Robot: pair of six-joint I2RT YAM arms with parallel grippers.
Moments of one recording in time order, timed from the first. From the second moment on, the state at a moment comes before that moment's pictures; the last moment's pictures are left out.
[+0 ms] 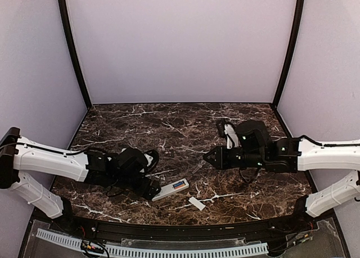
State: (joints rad) left arm -1.08 1.39 0.72 -0.33 -0.17 -0.48; right arm 1.05 1.20 0.80 -0.16 0.06 0.69
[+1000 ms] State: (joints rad) left arm -1.18 1.56 0.76 -0.32 -0.17 -0.42; right arm 1.05 1.36 0.84 -0.14 0.11 0.67
